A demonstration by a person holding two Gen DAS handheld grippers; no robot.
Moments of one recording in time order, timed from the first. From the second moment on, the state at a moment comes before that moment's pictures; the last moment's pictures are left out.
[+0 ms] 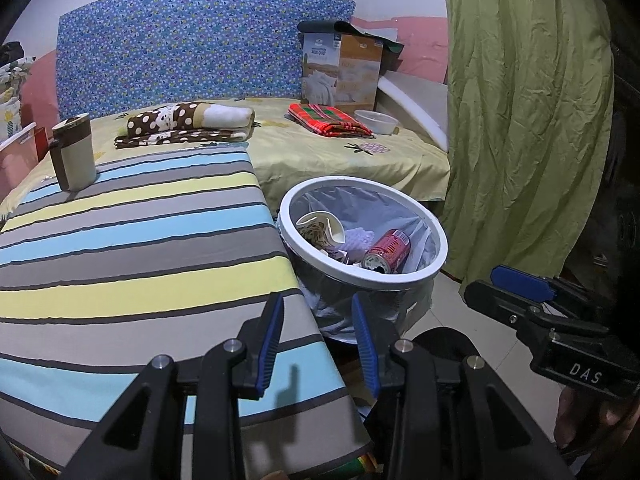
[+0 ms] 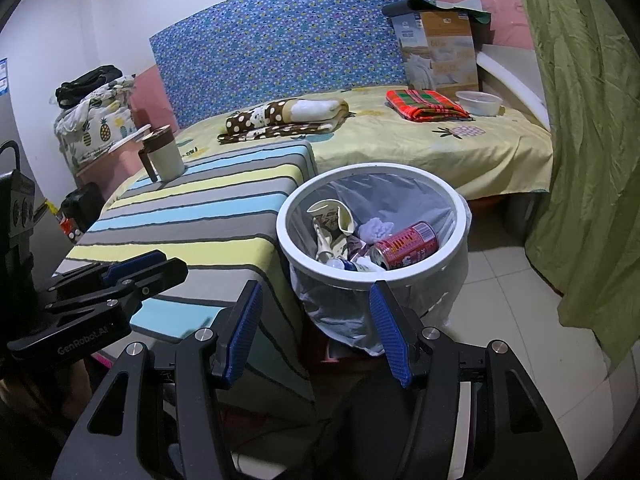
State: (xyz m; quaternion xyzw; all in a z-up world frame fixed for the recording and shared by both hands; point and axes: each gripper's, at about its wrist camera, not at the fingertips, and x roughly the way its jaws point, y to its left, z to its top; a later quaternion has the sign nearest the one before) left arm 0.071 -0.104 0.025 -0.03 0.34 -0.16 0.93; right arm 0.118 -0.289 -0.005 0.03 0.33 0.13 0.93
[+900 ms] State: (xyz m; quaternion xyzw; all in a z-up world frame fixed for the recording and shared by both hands) left arm 0.070 -0.101 0.024 -0.03 0.34 -0.16 0.93; right arm 0.119 -0.287 -0.003 0.03 0.33 0.13 0.93
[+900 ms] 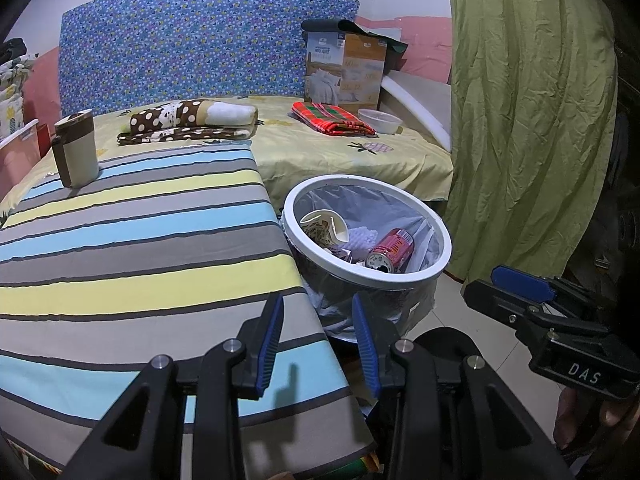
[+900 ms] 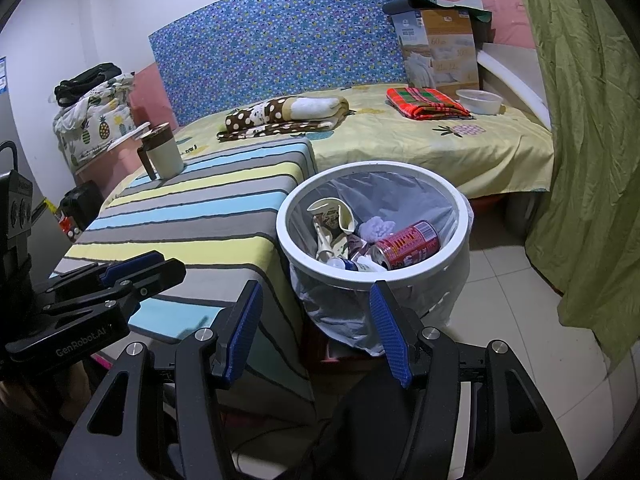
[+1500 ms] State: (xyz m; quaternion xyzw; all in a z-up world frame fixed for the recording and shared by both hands) left arm 0.070 -0.103 0.024 -0.03 0.34 -0.16 0.93; right arm 0.119 -0.287 -0.003 0.03 0.34 0.13 0.93
